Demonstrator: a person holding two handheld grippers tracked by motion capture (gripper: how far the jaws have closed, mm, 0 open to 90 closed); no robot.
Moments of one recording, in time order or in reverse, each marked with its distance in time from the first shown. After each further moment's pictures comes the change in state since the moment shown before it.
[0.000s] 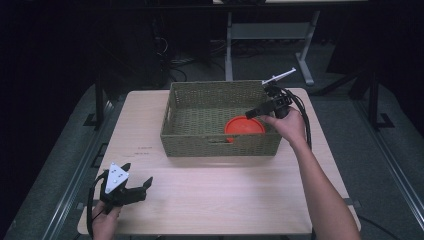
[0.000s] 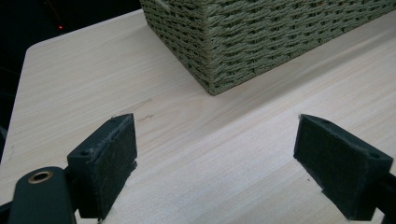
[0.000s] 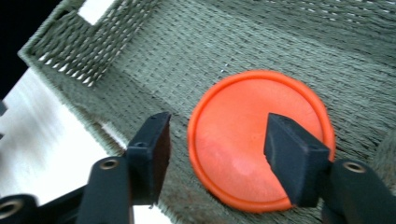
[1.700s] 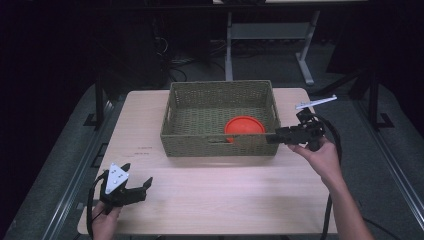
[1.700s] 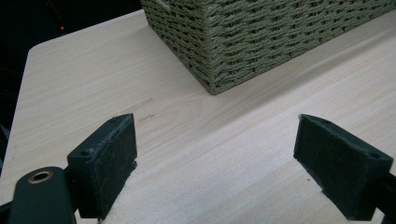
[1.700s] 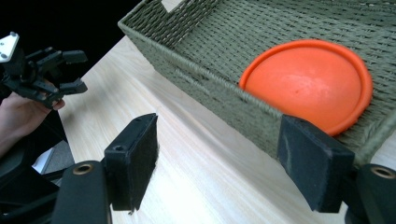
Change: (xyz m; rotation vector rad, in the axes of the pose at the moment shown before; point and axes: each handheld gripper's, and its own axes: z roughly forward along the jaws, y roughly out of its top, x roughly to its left) left arm -0.001 0.000 -0.001 0.002 0.003 0.006; right arm 0.011 -0.099 -0.064 -0.147 0.159 -0.072
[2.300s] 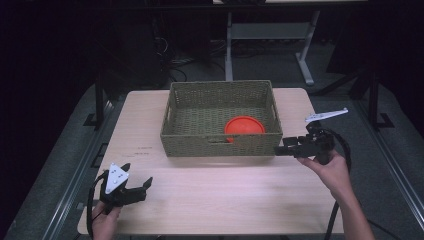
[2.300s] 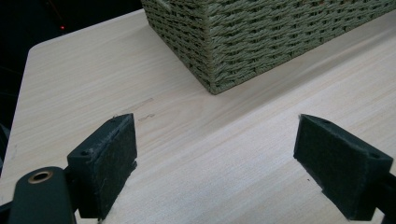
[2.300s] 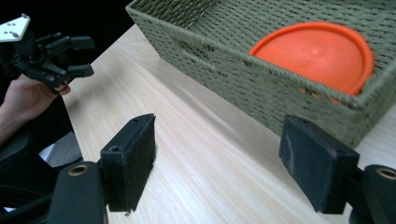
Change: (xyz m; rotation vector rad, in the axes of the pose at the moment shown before) left arm 0.000 0.000 0.001 -0.004 0.003 -0.008; right arm 0.001 -0.034 -0.015 -0.018 0.011 -0.013
